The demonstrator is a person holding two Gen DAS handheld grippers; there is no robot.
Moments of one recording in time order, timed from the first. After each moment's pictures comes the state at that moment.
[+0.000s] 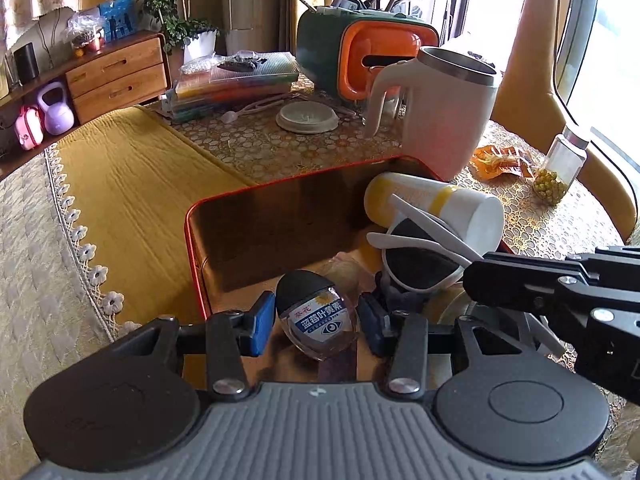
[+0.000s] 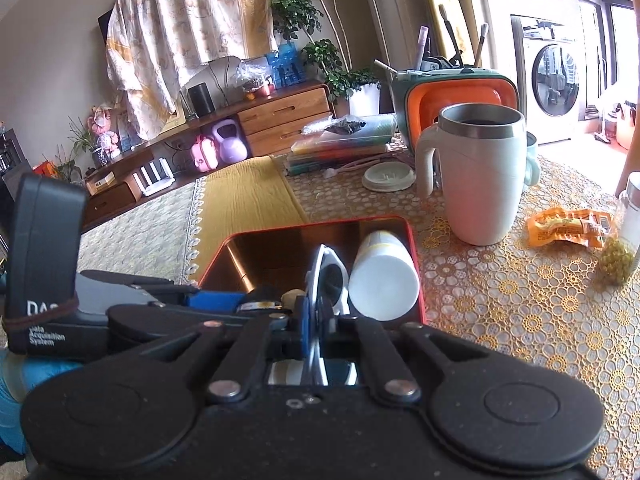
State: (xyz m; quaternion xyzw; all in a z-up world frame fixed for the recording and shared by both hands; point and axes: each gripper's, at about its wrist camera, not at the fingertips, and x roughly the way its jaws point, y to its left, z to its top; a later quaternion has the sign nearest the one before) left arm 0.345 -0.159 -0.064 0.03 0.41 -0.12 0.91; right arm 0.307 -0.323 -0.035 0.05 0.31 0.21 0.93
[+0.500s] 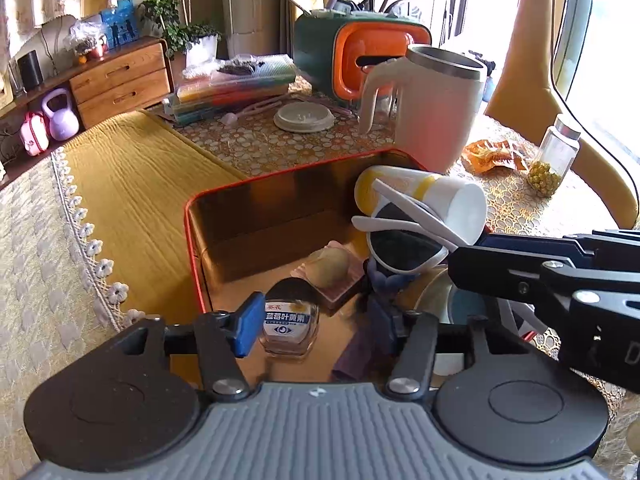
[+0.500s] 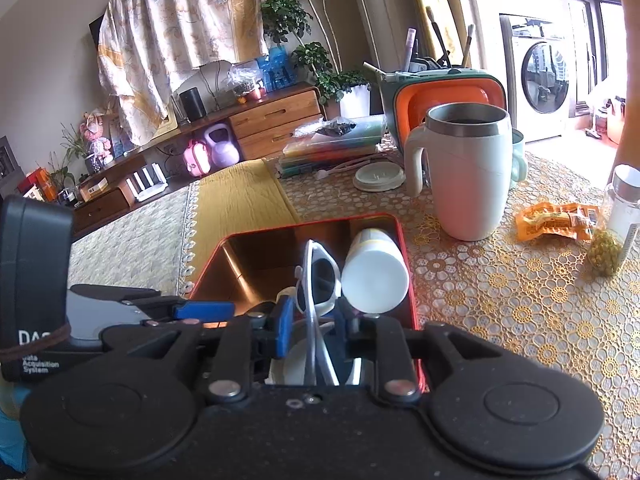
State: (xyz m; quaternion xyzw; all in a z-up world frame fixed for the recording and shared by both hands) left arm 0.325 -0.165 -0.057 0.04 0.40 -0.11 0.91; right arm 0.300 -0.327 -0.032 0.06 0.31 0.19 0.93
